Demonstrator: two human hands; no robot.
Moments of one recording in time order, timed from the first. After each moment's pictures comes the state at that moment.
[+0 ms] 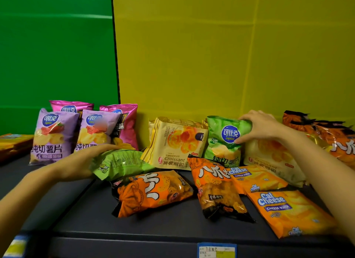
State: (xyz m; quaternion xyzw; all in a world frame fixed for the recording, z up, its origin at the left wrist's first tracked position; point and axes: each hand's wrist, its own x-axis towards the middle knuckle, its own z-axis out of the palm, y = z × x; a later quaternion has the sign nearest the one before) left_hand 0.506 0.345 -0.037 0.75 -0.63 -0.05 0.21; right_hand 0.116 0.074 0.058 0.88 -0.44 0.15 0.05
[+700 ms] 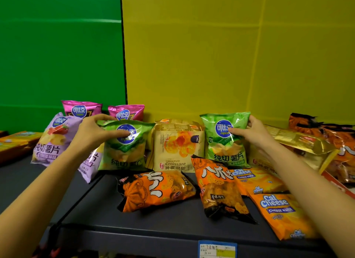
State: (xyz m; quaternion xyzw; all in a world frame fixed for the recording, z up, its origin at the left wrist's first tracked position) left_hand 0.443 0.328 0.020 0.68 -0.44 0.01 0.58; right_hand 0.143 0.089 0.031 0.71 -0.35 0.43 -0.43
